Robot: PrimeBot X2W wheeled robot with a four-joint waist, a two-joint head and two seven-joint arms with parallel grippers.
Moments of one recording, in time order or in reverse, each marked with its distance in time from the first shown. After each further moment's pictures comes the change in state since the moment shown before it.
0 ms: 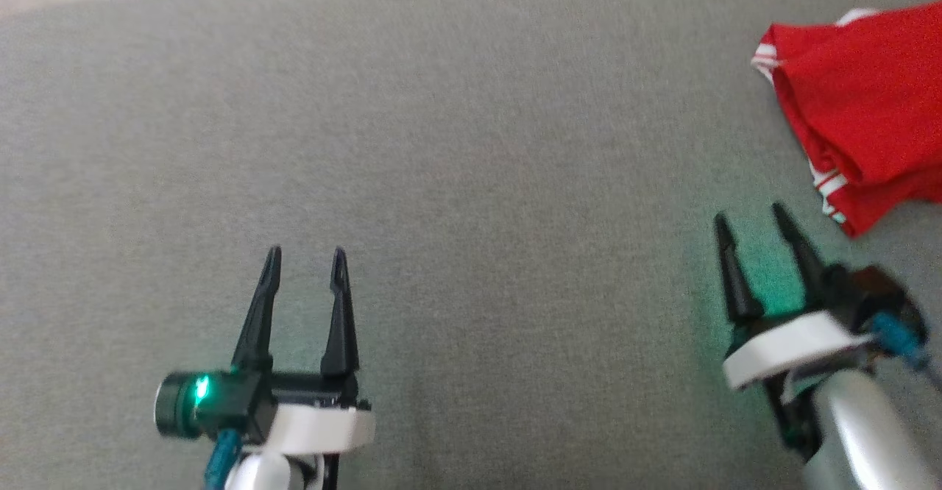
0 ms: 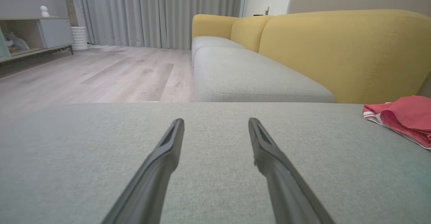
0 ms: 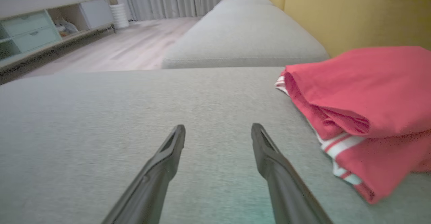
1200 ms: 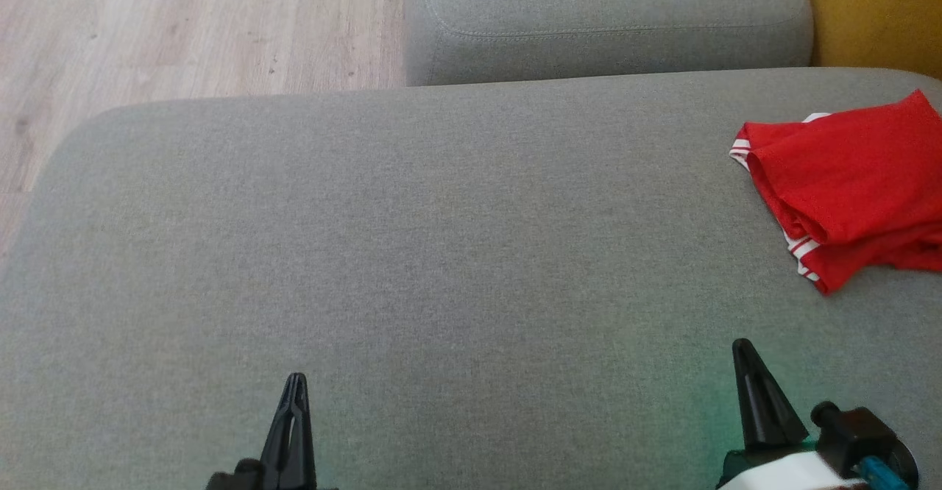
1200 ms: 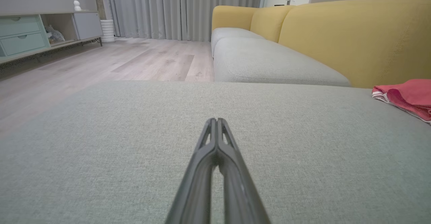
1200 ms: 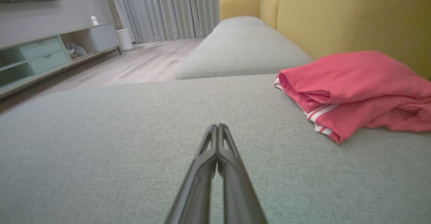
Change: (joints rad) left arm 0.241 0.001 0.044 0.049 0.025 -0.002 0.001; right arm 0.344 0.131 -0.070 -0.142 -0.093 0.000 -0.060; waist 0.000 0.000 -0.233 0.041
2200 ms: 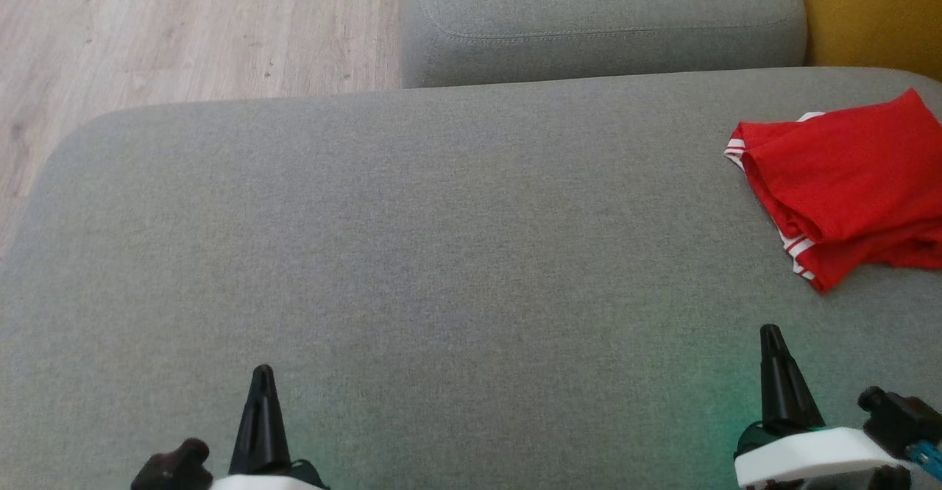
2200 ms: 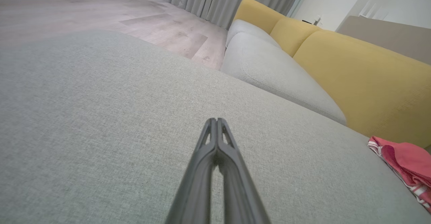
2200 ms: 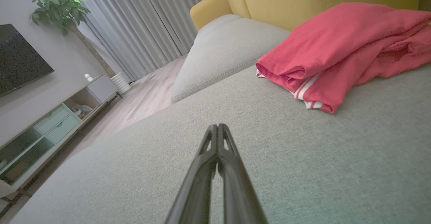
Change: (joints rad) left arm -0.049 0.008 0.035 0.037 -0.377 -0.054 0.070; right arm -0.036 -0.003 -0.010 0.014 0.392 0.000 0.063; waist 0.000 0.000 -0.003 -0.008
